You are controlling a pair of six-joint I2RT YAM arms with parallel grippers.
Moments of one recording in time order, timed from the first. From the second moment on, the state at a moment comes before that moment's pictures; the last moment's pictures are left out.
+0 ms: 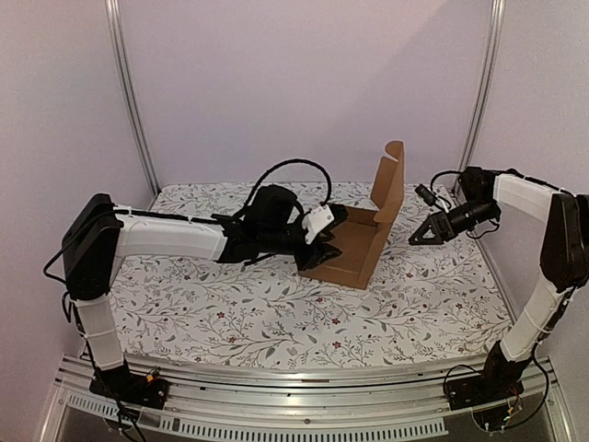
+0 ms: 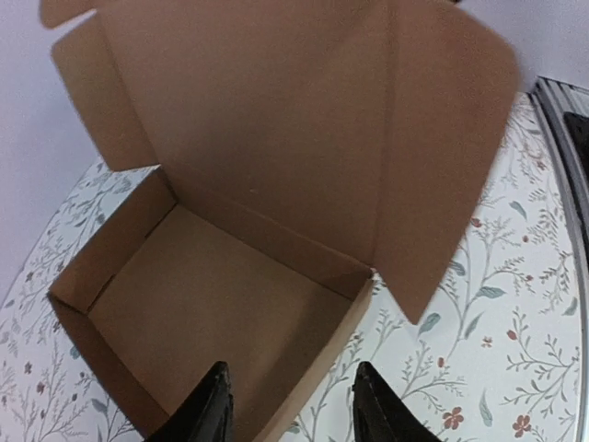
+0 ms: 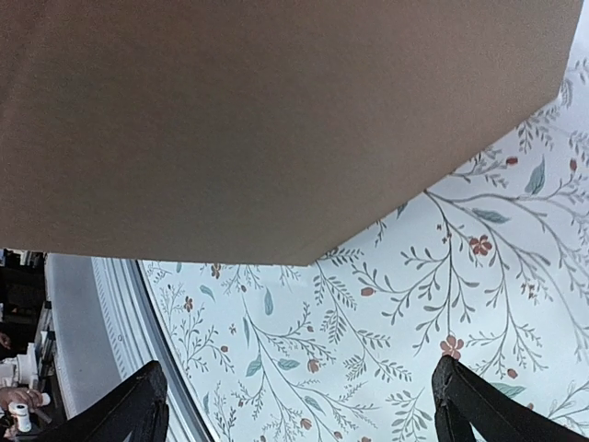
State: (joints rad) left arm -0.92 1.89 1.27 0.12 0.23 0.34; right arm 0.03 1.73 1.32 -1.01 -0.87 -0.54
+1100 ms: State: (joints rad) left arm -0.90 2.09 1.31 0.03 0.05 -0.38; right arm 0.02 1.73 1.45 -0.58 -0.76 -0.16
